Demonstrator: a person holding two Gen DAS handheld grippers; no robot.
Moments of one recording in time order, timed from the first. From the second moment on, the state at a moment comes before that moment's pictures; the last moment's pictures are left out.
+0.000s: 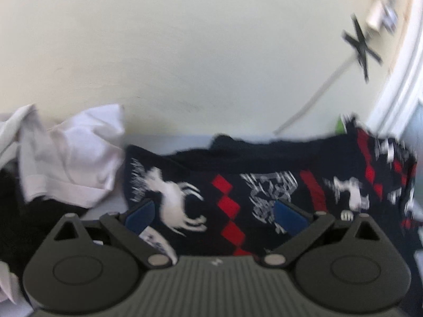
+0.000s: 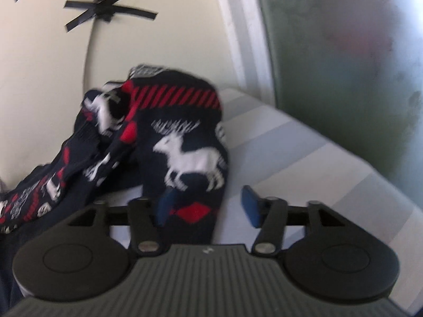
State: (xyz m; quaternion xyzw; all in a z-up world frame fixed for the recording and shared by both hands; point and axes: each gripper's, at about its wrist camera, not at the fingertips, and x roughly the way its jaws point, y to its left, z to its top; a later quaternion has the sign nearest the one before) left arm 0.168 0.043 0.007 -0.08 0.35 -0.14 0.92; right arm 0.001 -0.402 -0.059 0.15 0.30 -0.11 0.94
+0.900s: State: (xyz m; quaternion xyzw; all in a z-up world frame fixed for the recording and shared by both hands) left arm 0.180 0.117 0.028 -0.17 0.30 -0.07 0.94; right arm 0.086 -0.136 0.042 0.30 0.24 0.30 0.87
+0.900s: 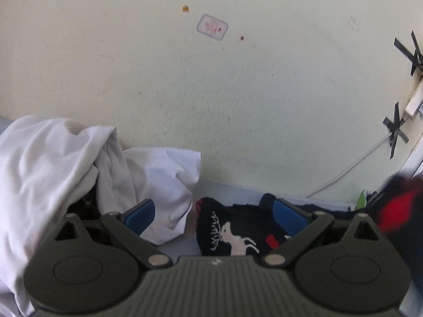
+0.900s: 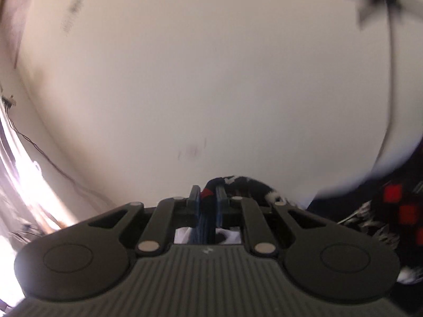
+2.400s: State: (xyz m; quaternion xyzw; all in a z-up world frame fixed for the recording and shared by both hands) left arm 0.178 0.099 0.013 -0.13 0.33 -0.09 0.93; right arm 0.031 -0.011 -0.035 -0.51 0.11 0.28 0.81
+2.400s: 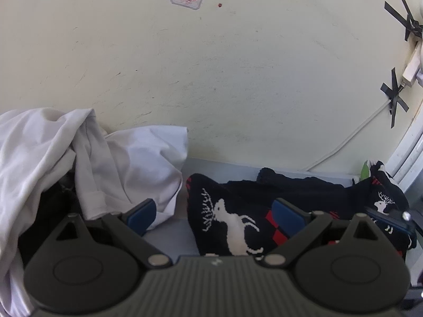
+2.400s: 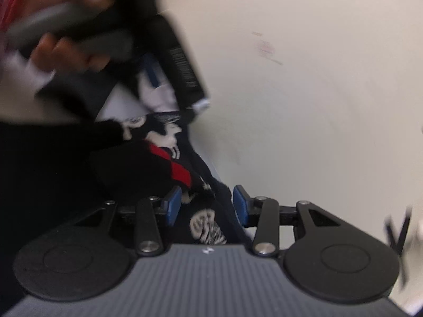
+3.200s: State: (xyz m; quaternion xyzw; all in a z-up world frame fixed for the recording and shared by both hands) left arm 0.180 0.134 0.013 -0.20 0.32 -0.07 0.92; right arm 0.093 0.000 0.018 -0.33 0.17 0.36 0.86
